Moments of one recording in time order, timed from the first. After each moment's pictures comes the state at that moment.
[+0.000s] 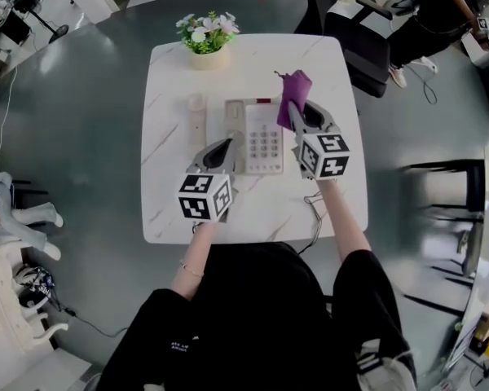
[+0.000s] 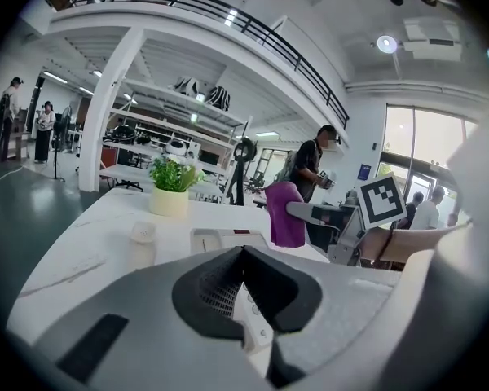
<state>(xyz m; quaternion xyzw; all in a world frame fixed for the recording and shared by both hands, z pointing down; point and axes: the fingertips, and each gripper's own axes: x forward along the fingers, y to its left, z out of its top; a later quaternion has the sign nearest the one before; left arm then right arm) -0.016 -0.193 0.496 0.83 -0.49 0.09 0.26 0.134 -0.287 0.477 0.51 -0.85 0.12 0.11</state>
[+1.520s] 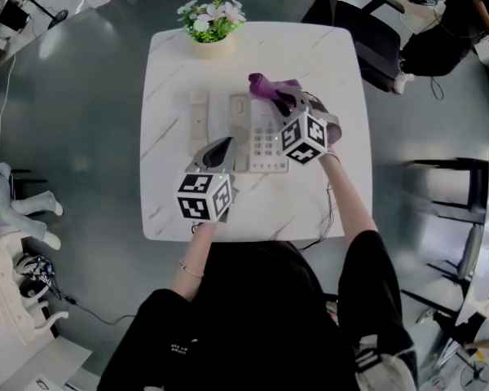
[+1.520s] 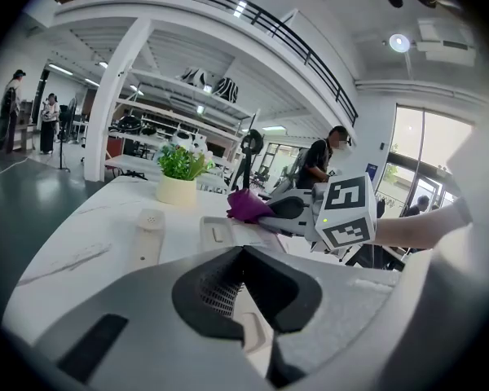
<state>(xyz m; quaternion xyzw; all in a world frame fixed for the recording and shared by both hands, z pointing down) -0.026 -0.199 0.520 0.81 -0.50 0.11 0.29 0.064 -0.313 0.551 0.31 -0.84 -0.16 0.42</state>
